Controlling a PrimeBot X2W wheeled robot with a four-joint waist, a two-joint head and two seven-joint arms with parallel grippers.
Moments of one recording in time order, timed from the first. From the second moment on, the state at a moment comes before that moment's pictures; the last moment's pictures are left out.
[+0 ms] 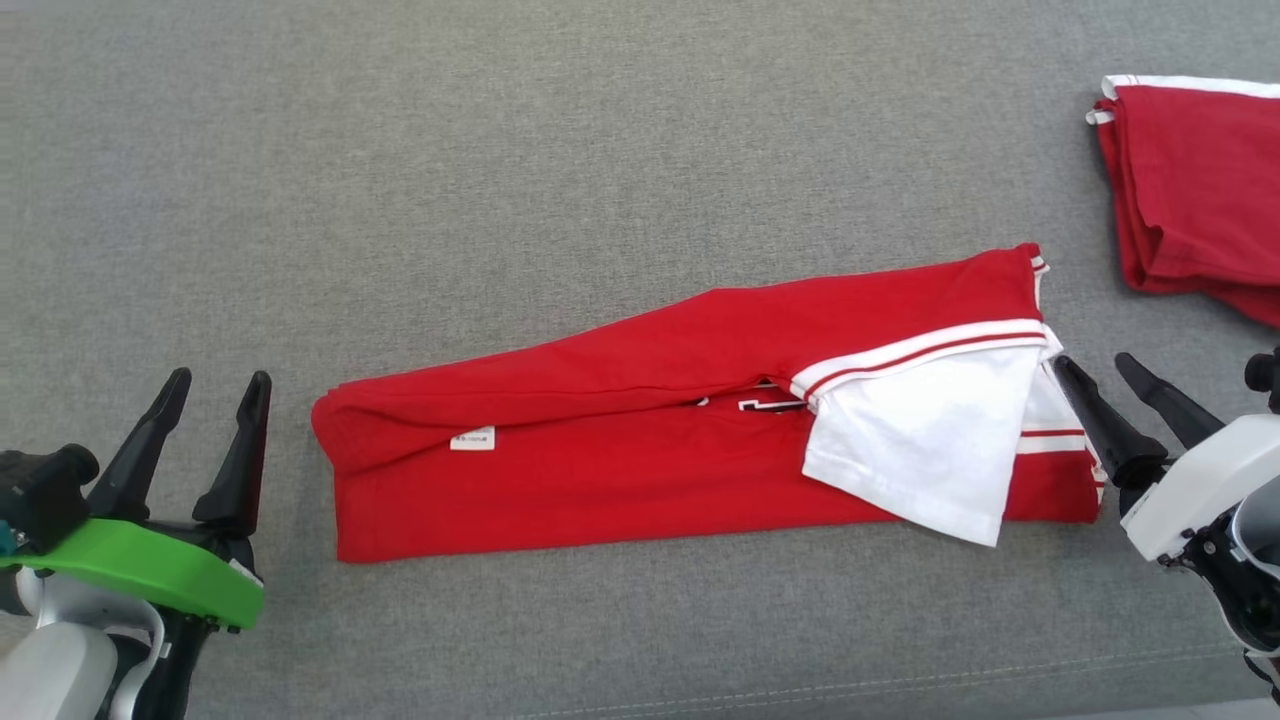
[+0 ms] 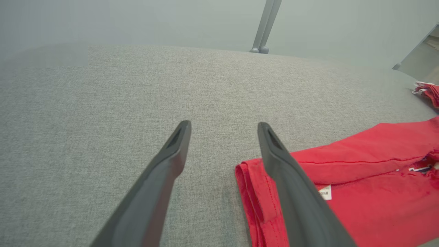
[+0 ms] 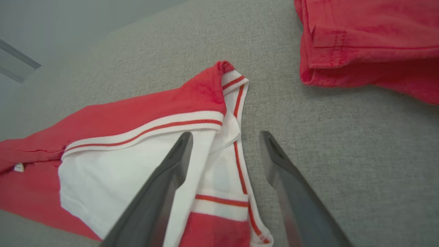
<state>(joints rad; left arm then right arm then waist) -0.16 0.54 -0.40 0.05 -0.84 0.04 -0.22 -0.10 -0.66 0.45 0.00 0.97 -0.08 0.01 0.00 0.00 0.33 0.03</state>
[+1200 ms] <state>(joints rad) -0.08 0.39 -0.29 -0.10 -0.71 0.11 -0.25 -0.20 -0.55 0.39 0.23 1.29 0.03 0.22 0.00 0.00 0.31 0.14</state>
